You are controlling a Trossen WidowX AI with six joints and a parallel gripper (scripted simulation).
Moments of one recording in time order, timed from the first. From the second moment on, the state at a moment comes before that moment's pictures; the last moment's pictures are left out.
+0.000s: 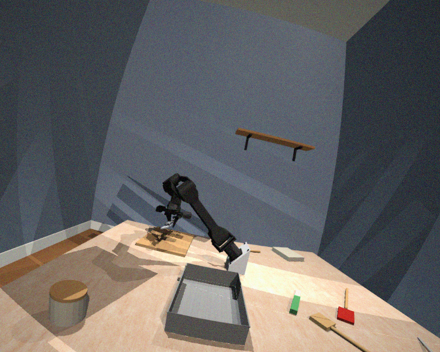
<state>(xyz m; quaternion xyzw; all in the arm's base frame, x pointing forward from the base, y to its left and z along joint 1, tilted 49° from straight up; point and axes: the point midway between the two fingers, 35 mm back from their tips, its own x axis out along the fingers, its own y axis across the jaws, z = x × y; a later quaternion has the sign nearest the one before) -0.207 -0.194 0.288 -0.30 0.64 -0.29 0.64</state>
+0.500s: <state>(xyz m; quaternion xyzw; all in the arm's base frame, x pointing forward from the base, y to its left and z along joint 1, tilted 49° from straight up) -0.204 -0.213 0.274 -0.31 0.64 -0.29 0.65</state>
